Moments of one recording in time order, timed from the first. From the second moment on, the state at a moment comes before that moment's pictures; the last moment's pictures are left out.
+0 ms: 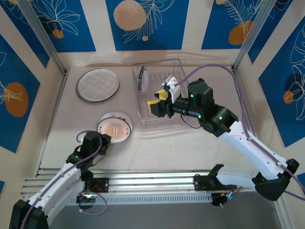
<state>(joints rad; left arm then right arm) -0.40 0.62 0.18 -0.24 -0.05 -1.45 0.78 1.12 1.29 -0.44 -0.30 0.14</state>
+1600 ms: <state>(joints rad) -0.39 0.72 0.25 -0.33 -0.03 -1.60 0.79 1.20 1.32 -0.52 -0.41 0.18</state>
